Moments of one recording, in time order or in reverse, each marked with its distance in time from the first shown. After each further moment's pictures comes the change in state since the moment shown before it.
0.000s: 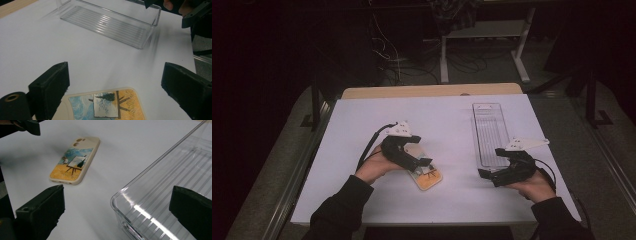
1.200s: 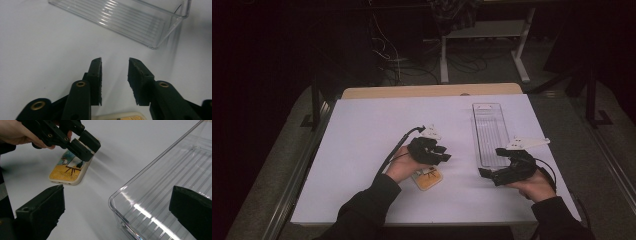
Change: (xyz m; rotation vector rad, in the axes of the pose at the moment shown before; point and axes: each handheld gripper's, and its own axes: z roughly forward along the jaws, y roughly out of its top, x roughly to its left) left arm -0.011 0.010 0.073 0.138 0.059 -0.004; right arm -0.003 0.000 0.000 -0.002 0.004 0.013
